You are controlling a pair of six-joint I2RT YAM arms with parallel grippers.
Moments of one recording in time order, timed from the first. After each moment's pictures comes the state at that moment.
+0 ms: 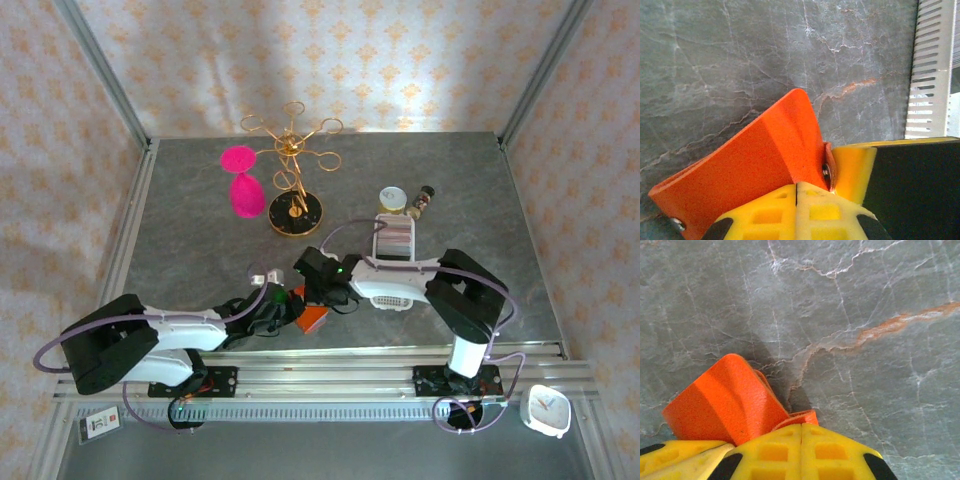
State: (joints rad) left arm -0.88 1.30 0.24 0.35 -0.08 -1.23; right arm 1.03 1.81 1.08 -0.49 0.01 0.97
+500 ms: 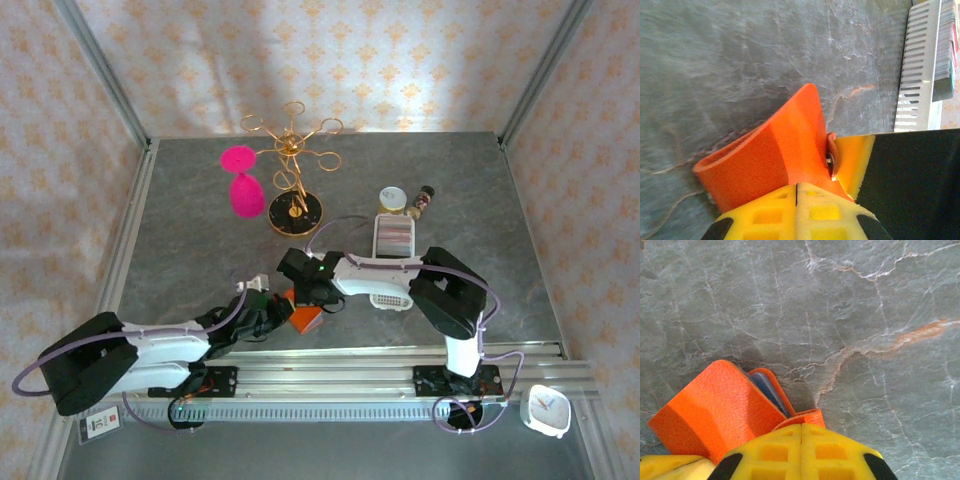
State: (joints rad) left arm -0.82 1.12 0.10 0.39 -0.03 -1.28; right arm 1.07 1.92 1.22 -0.62 0.07 0.97
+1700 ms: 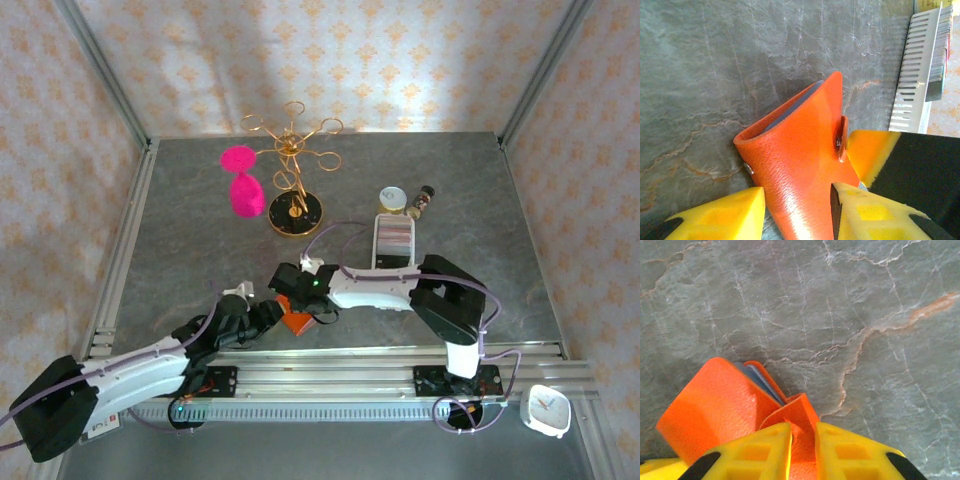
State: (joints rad) left arm -0.75 0.82 0.01 0.18 0.08 -1.32; right arm 1.16 1.86 1.20 -0.58 0.21 1.13
